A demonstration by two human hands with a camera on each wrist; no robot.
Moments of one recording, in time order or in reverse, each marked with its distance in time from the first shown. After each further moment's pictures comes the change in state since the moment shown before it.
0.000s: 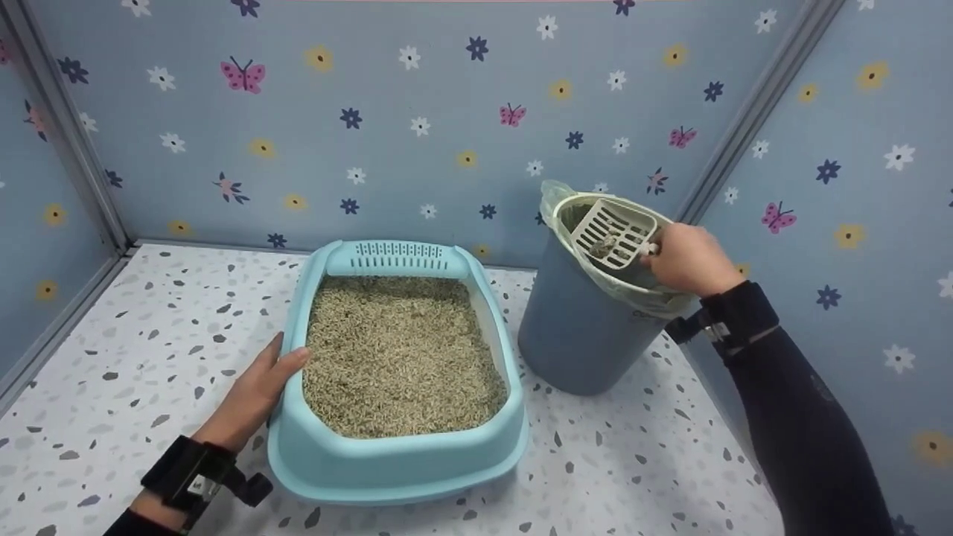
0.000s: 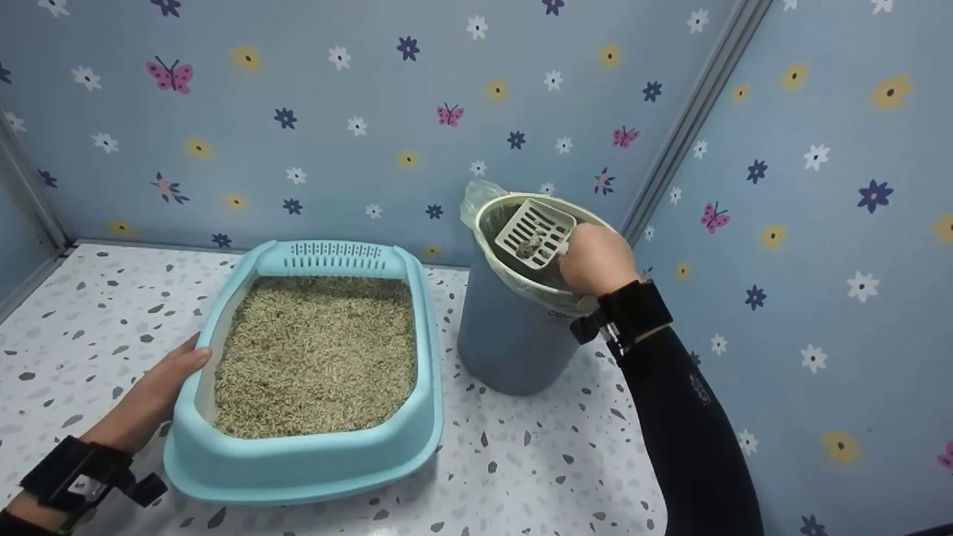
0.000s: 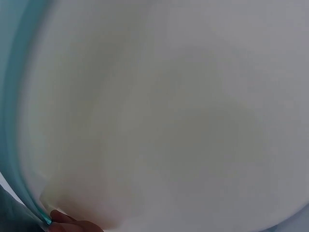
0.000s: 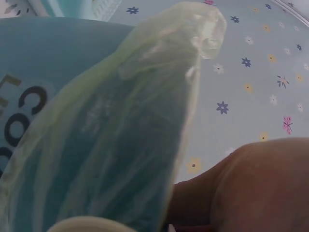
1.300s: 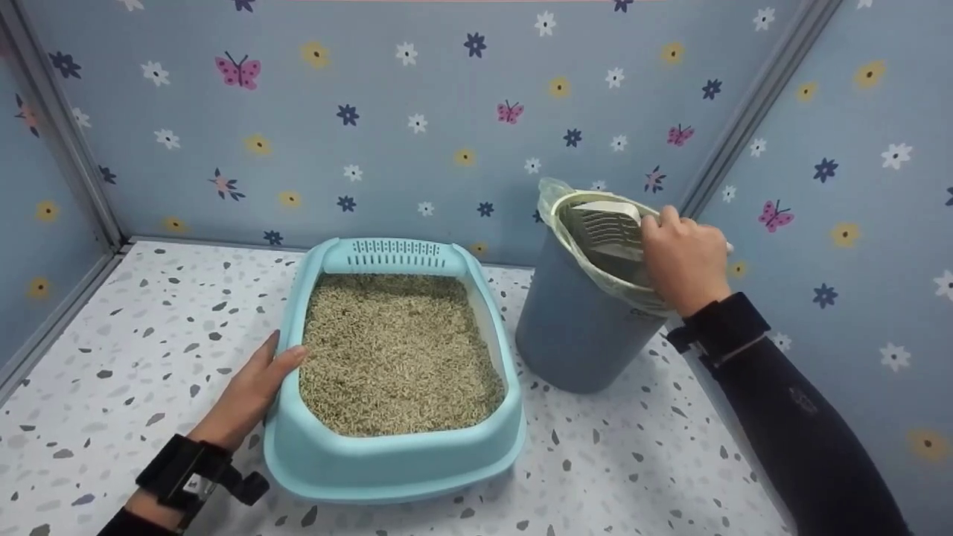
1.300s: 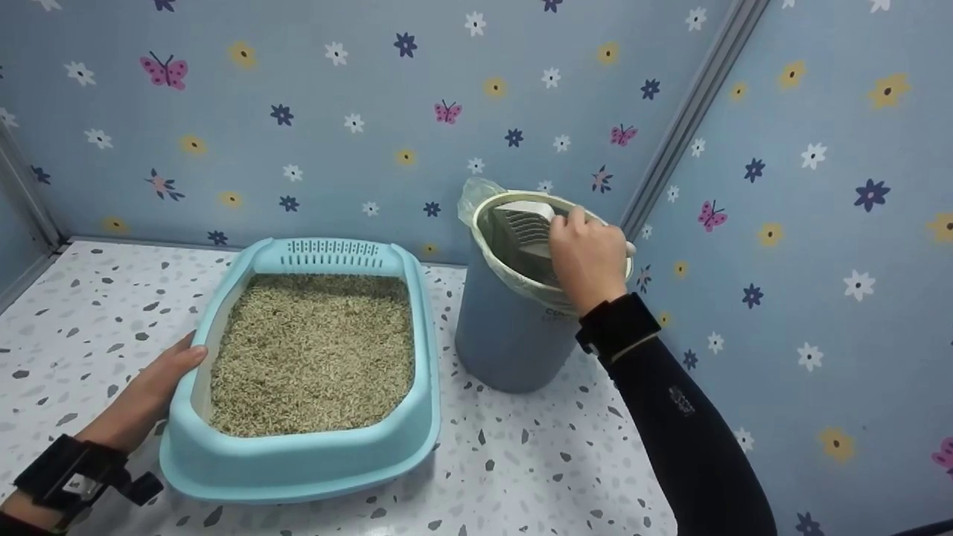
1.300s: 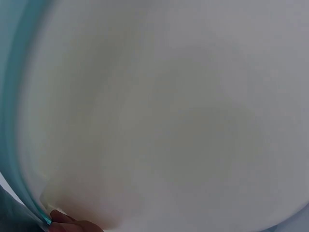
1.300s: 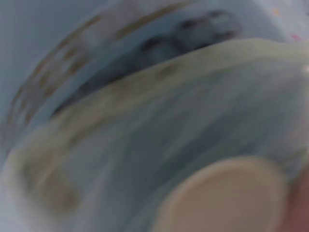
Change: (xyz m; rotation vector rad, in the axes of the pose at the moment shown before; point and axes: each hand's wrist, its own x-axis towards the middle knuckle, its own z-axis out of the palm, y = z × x) left_hand 0.000 0.000 0.001 -0.020 -0.003 0.020; right_hand -0.008 -0.003 0.029 -0.516 0.588 -0.312
